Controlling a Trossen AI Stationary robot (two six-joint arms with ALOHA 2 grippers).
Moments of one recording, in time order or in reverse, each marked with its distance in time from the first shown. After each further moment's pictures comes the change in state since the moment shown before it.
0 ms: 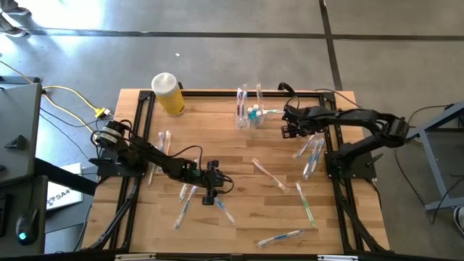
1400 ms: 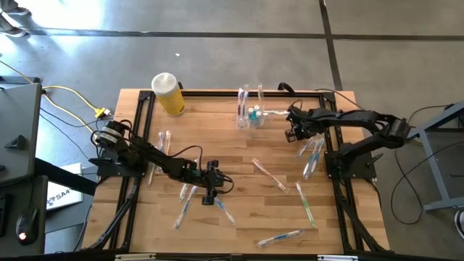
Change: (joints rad) left arm 0.000 0.000 0.000 -0.004 0.000 -0.003; right arm -0.057 -0.016 -0.100 0.032 -0.025 -0.193
